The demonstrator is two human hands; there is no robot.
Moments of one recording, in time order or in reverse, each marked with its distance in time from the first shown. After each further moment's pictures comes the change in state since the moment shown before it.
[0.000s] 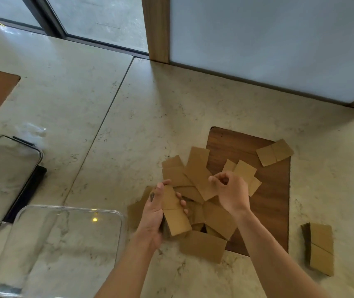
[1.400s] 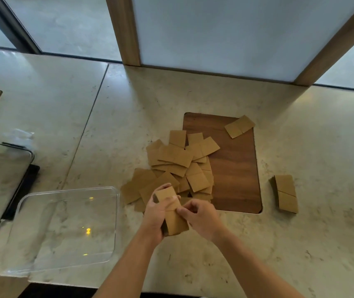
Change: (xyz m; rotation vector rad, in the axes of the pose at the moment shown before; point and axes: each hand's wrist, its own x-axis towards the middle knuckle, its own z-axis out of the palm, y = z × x) left_hand -0.057 -0.048 -0.027 0.416 0.103 -0.034; right_hand -0.150 0.056 0.032 0.086 -0.284 -0.032
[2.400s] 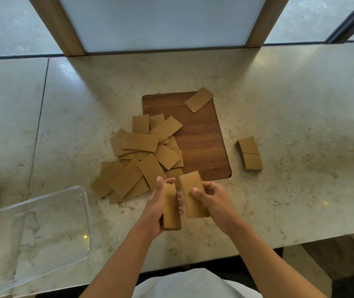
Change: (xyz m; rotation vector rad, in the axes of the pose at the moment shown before) left_hand -0.014 -0.045 0.038 0.123 -0.286 -0.267; right_hand -0.061 0.065 -0.054 0.655 0.180 0.170
